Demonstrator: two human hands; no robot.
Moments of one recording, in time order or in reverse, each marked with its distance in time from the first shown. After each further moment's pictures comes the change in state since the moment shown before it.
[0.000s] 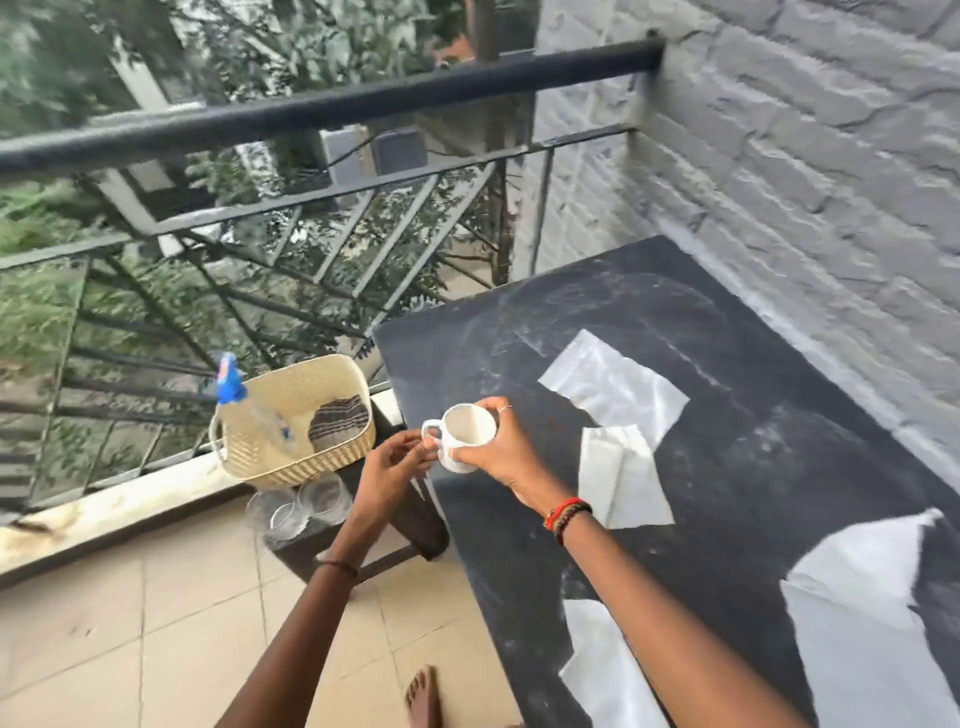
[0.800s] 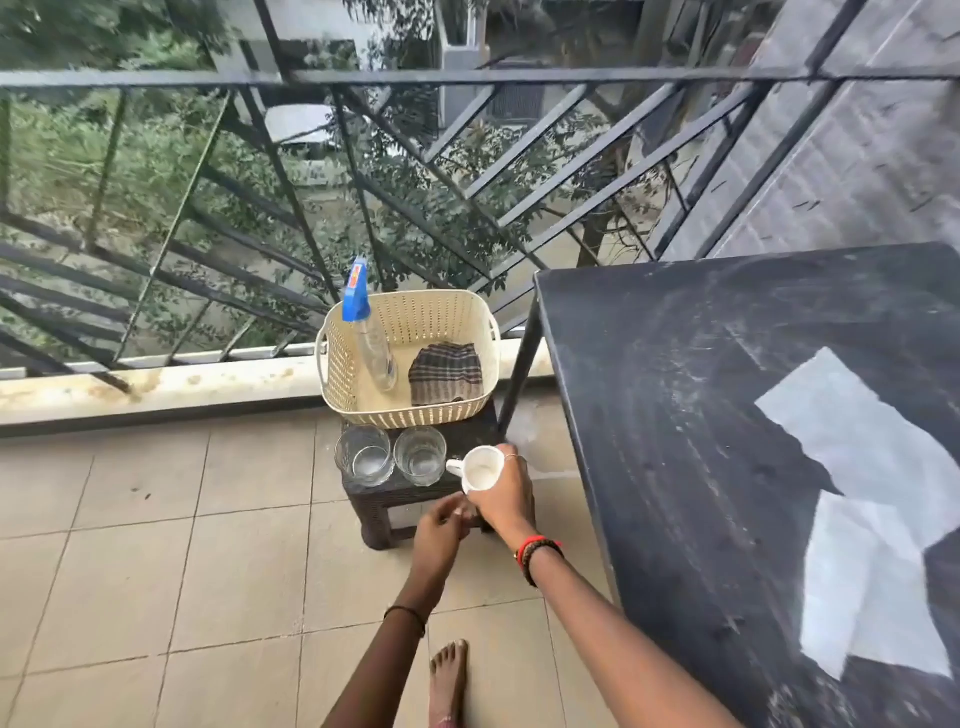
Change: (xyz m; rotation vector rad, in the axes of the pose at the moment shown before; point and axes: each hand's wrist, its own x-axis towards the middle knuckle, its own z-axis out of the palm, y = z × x) left_hand 0.016 -0.189 -0.100 -0.114 0.314 -0.414; right_hand 0.060 0.121 0.224 -0.449 -0.010 0.138
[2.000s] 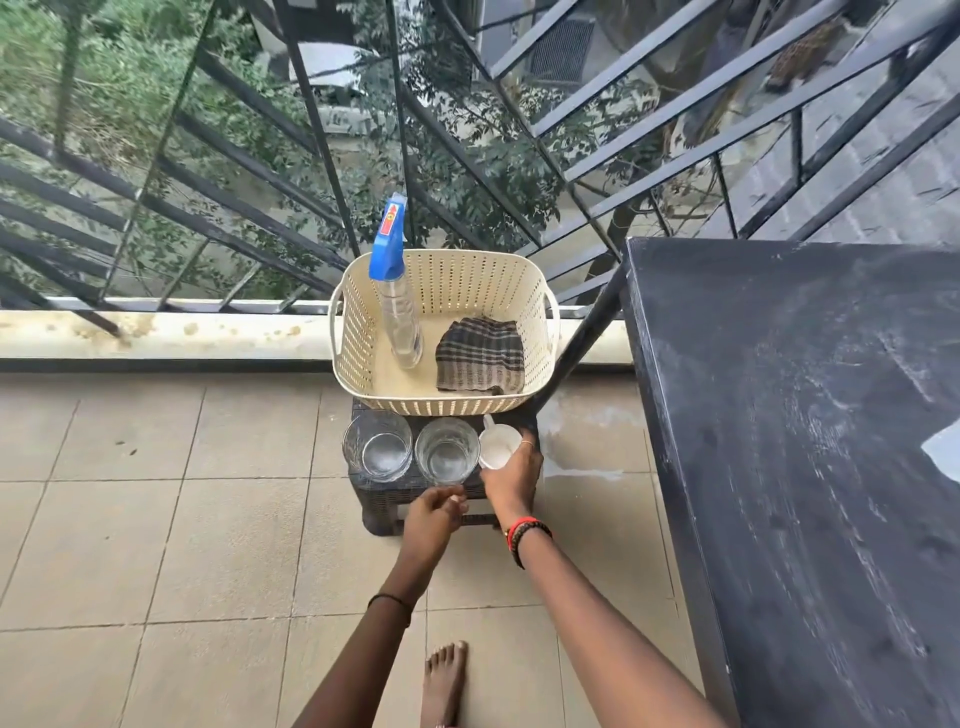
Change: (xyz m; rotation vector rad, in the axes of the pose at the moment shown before) left_hand 0.088 -0.036 -0.035 -0.105 0.098 -0.101; right_hand 0.094 0.045 0.113 -0.066 0.170 0.067
